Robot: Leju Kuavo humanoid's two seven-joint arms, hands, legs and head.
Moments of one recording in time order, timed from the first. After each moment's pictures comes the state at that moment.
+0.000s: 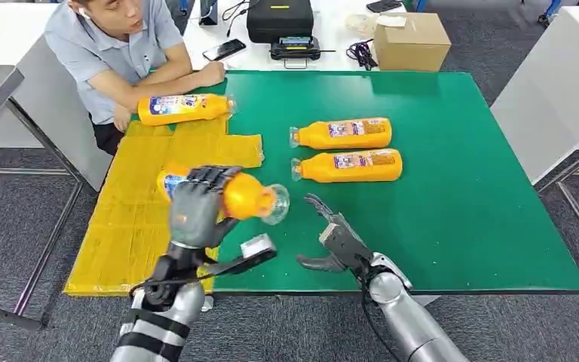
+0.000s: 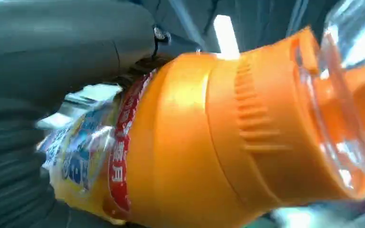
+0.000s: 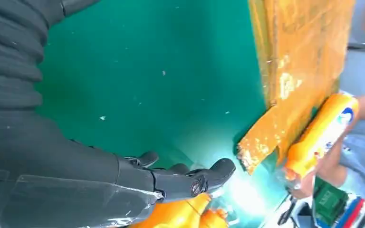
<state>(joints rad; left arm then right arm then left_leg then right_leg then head) -0.27 -0.31 -0.19 -1.18 -1.51 0.69 -0.08 -0.32 -0.01 0.42 -0.98 0.23 0.15 -0.54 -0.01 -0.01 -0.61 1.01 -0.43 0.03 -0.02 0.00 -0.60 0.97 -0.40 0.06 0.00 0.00</state>
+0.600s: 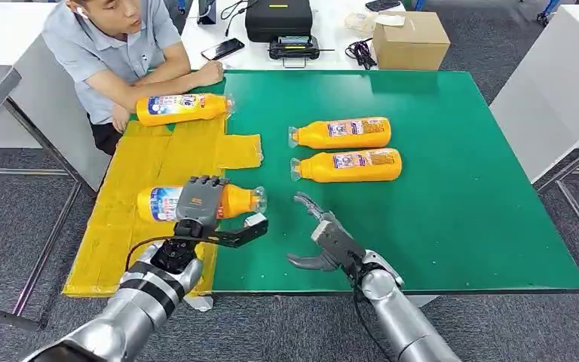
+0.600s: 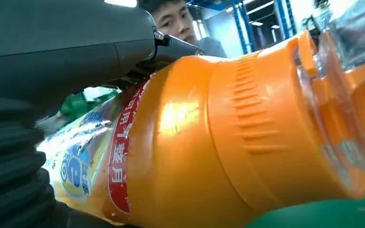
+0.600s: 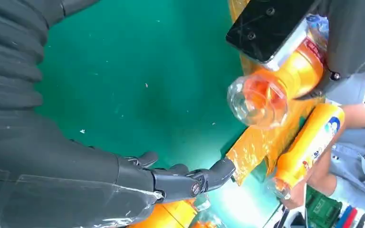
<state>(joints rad) -0.60 -0.18 -0.40 -0.62 -1.57 0.48 0.28 -0.33 0.03 0.38 -0.96 0.26 0.19 -0.55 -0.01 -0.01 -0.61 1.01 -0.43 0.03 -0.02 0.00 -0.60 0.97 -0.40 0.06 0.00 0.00</state>
